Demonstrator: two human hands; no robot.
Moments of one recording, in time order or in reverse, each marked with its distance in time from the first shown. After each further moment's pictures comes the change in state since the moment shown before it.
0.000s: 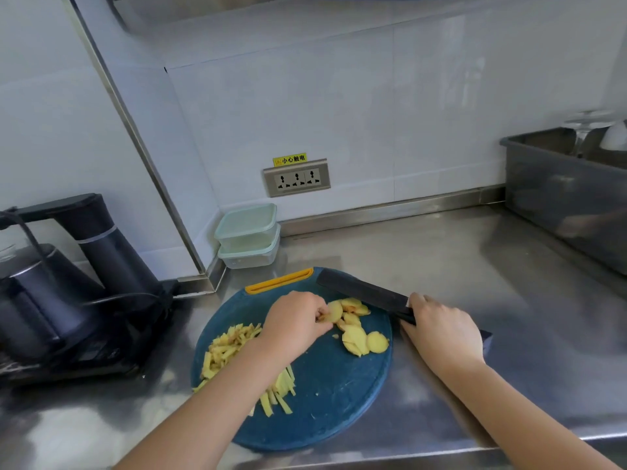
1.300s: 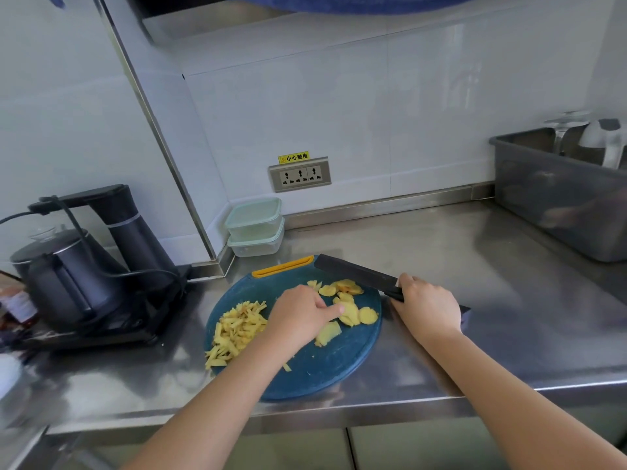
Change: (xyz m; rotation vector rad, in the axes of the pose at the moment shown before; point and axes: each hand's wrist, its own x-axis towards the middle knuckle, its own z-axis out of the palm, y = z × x) left_hand -0.046 0.039 -0.013 -0.146 -0.013 -0.262; right_hand -0.006 0.001 -0.008 0.101 0.071 0.002
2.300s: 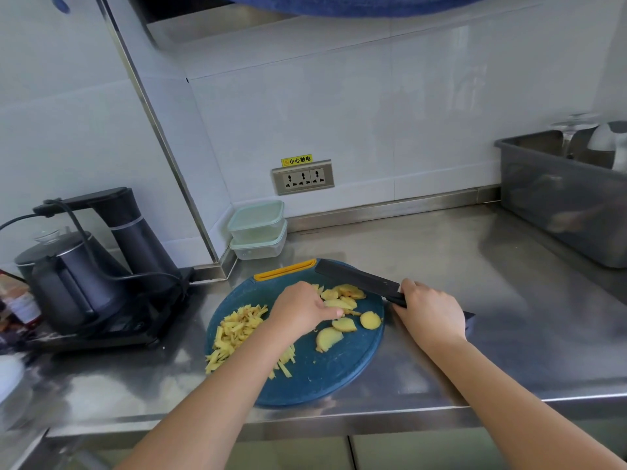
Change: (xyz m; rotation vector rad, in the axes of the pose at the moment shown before) left_hand 0.025 -0.007 0.000 -0.051 -0.103 -0.001; right_hand 0.001 0.002 0.002 0.001 -0.014 -0.020
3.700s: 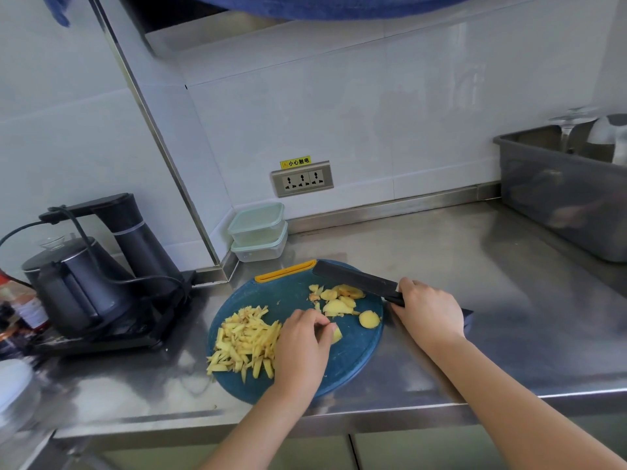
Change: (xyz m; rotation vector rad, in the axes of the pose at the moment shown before) left_hand -0.043 -0.012 0.062 -0.095 0.539 0.119; right_hand -0.001 0.001 0.000 0.029 0.010 -0.026
